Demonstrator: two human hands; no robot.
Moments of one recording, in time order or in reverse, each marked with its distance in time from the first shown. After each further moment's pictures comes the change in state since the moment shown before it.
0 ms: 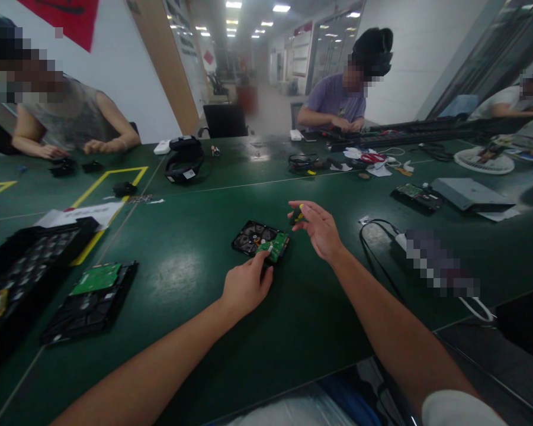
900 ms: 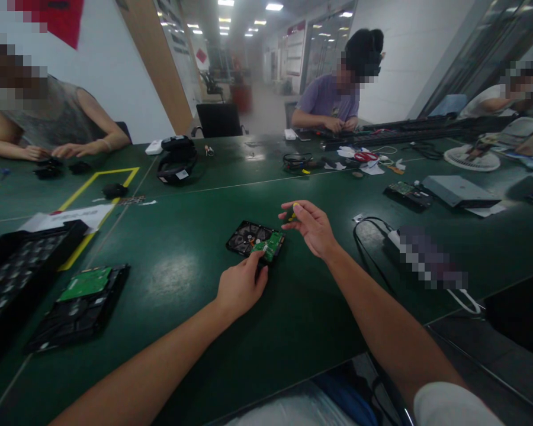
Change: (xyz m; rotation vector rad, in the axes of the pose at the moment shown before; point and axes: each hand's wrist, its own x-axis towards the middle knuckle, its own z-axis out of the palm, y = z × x) left_hand -0.001 -0.001 0.000 -0.008 -0.002 -0.003; right_hand -0.001 -0.003 0.002 0.051 -0.022 0.043
